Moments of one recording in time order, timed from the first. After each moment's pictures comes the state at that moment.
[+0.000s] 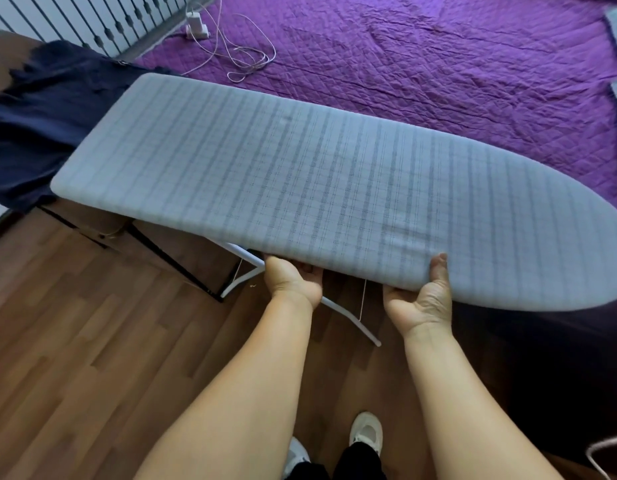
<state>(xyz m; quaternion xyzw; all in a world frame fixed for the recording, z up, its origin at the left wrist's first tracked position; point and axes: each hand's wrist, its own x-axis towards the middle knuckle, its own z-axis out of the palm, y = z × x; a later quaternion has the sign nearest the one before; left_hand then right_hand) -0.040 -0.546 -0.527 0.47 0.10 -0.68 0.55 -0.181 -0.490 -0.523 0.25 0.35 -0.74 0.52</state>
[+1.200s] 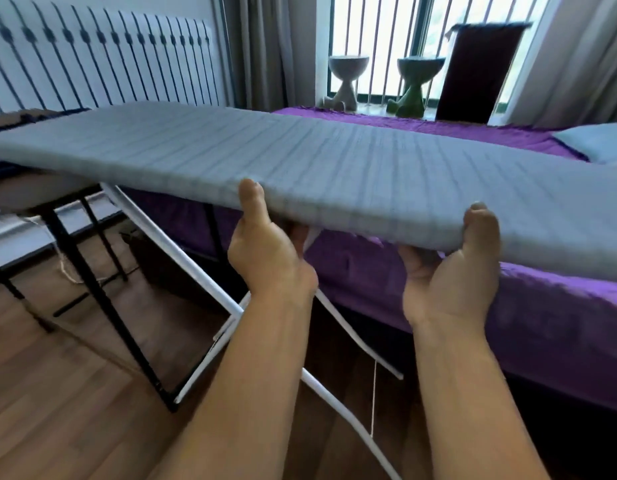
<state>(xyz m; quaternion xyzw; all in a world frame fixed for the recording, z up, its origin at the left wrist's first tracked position) -0.058 -0.535 -0.585 0.30 -0.11 -0.60 0.73 -0.171 -0.492 -0.598 -0.15 0.27 -0.86 0.40</state>
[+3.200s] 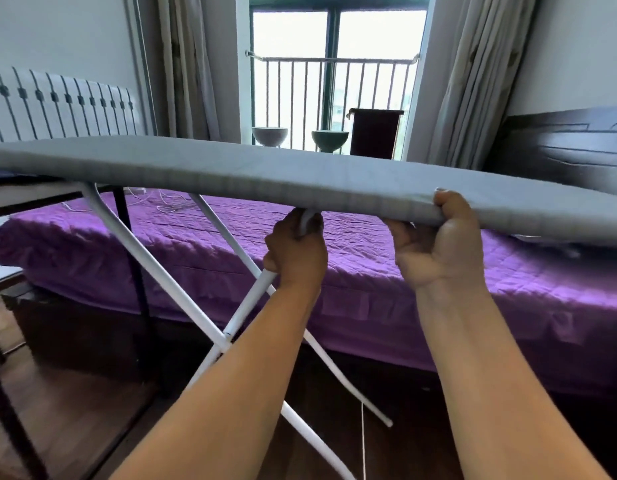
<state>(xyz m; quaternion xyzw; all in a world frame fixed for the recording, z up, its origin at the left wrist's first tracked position) -0.141 -0.559 -0.647 0.40 -0.55 -0.38 0.63 -0.237 -0.465 -0.597 -0.19 0.16 -0.88 0.39</state>
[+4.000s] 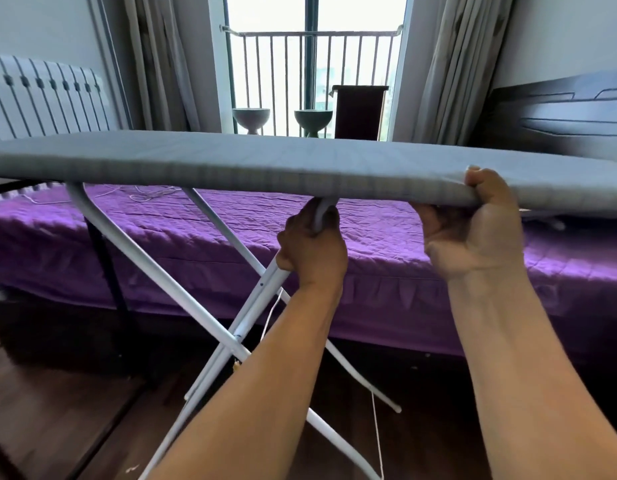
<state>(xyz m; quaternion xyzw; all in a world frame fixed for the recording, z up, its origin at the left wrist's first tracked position) -0.196 -0.538 -0.659 0.37 -0.51 -0.44 0.64 -0.290 -0.444 -0.605 -0.21 0.20 -0.89 0.36</state>
